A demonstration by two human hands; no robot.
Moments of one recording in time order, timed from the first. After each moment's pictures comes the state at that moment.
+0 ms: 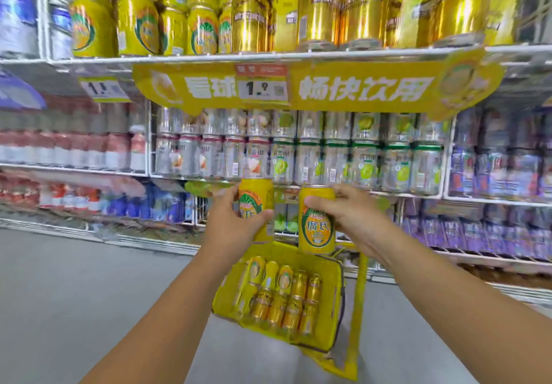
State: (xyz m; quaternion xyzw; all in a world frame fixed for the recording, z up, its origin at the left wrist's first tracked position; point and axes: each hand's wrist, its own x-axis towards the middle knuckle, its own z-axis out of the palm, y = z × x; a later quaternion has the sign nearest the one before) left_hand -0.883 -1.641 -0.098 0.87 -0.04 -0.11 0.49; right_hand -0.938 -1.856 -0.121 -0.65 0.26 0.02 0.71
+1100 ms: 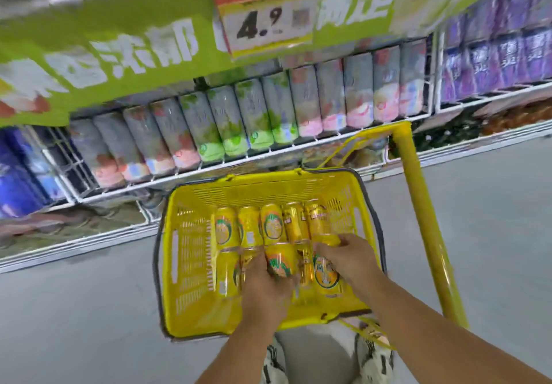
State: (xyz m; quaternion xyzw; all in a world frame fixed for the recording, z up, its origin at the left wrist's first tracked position) left_hand -0.899 -1.598 -0.610 0.88 -0.06 -0.33 0.35; right_hand -0.979 -1.759 -0.604 -0.56 0.59 0.04 0.57
